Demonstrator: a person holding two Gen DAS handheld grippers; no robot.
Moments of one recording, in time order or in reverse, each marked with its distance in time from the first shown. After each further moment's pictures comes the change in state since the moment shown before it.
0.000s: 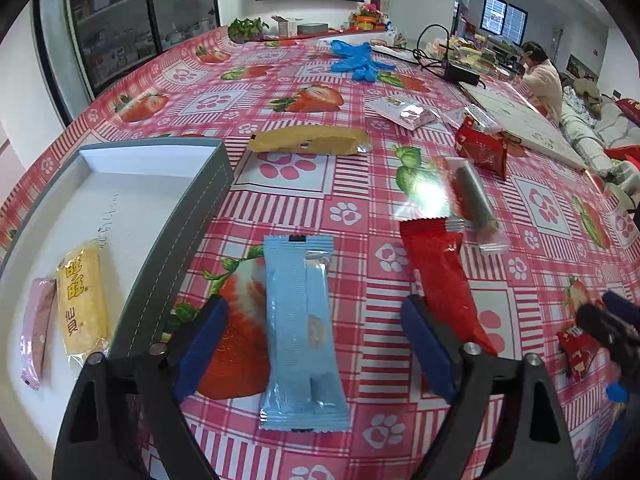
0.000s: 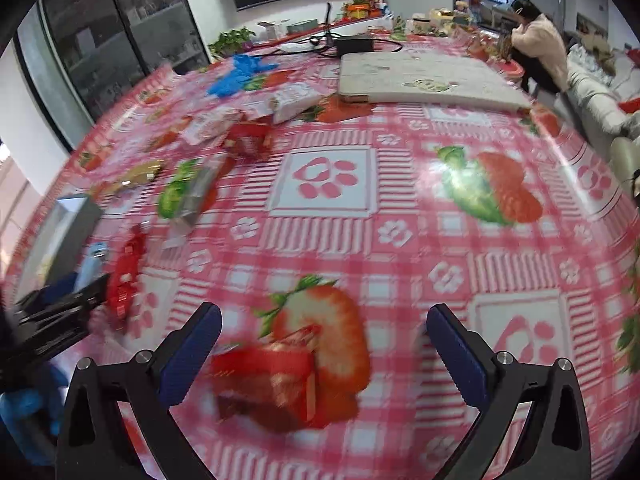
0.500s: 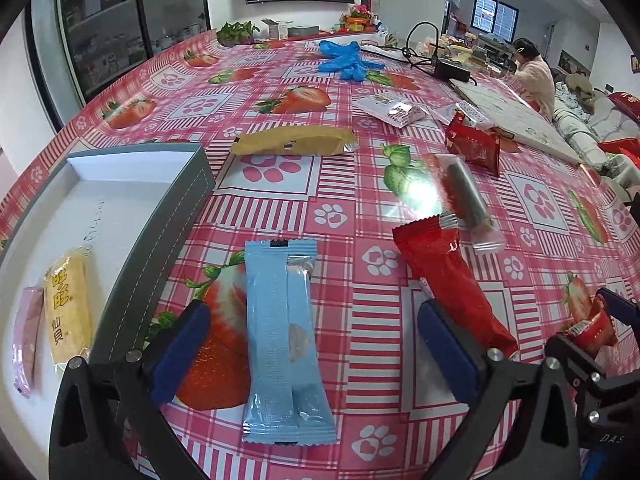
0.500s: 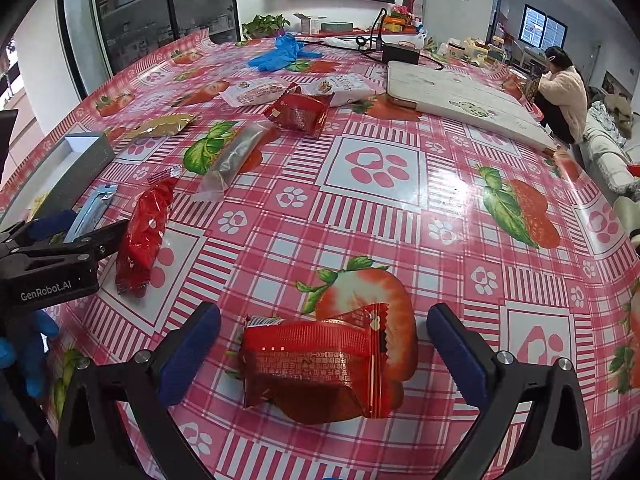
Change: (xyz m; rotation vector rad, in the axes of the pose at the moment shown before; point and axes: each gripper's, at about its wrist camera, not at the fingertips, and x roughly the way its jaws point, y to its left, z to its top) left arm 0.005 -0.007 0.000 0.032 -0.005 -0.022; right arm 0.012 0.031 -0.011 -0.175 -0.011 -0.094
